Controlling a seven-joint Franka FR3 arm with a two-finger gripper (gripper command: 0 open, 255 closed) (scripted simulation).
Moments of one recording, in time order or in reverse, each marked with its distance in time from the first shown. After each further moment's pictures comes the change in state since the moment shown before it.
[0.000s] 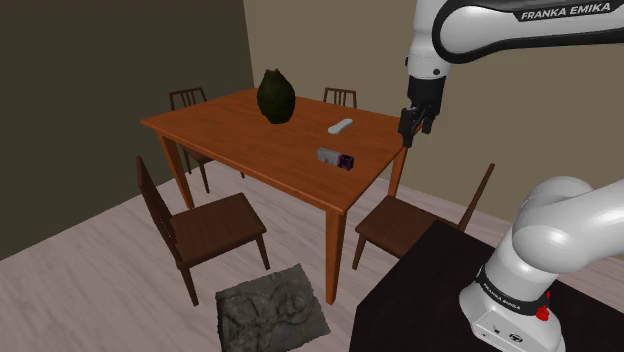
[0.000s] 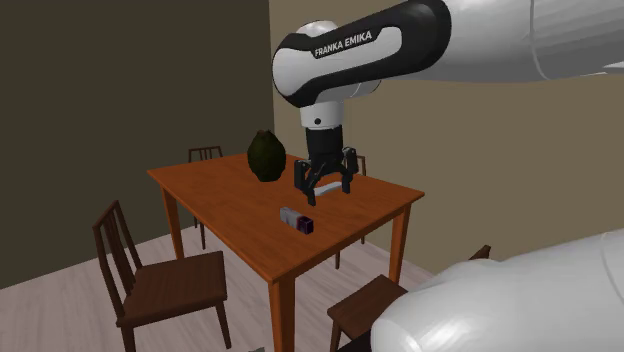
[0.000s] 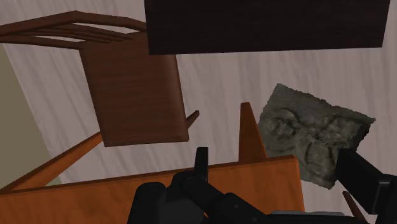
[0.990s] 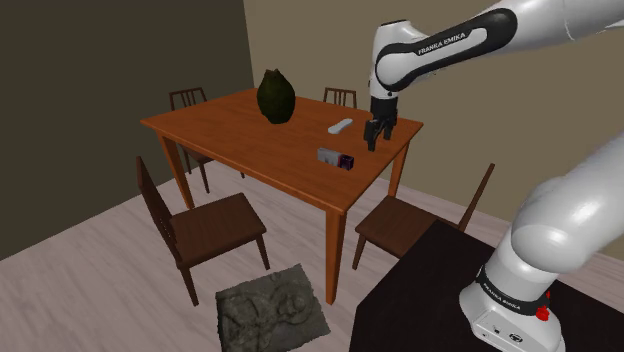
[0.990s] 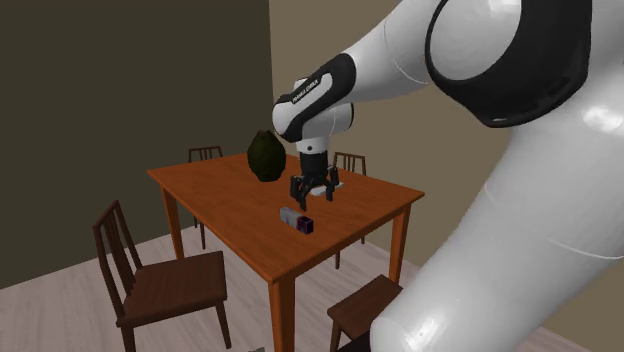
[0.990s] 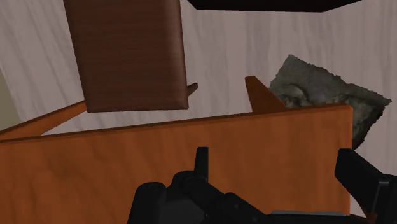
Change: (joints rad) arm -0.015 0.464 -0.125 0.140 -0.020 0.352 -0.166
